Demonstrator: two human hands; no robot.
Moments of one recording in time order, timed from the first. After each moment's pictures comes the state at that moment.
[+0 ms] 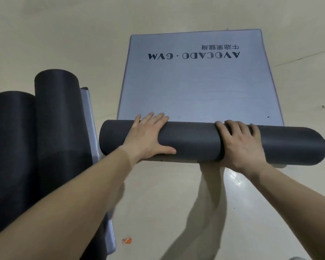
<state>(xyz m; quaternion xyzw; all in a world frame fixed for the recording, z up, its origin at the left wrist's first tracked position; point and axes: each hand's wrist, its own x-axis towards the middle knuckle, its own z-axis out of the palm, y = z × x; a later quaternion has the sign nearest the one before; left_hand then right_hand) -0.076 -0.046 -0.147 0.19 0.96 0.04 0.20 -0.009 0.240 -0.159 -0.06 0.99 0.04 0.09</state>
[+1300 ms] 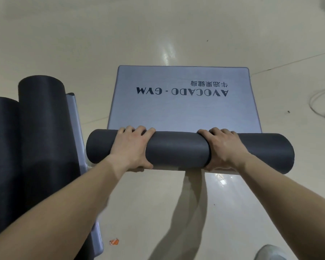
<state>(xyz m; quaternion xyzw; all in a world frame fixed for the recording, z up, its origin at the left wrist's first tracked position) -0.060 -0.040 -0.127 0.22 0.96 -0.07 0.18 -0.025 0.254 -0.129 -0.08 0.96 -0.01 0.25</state>
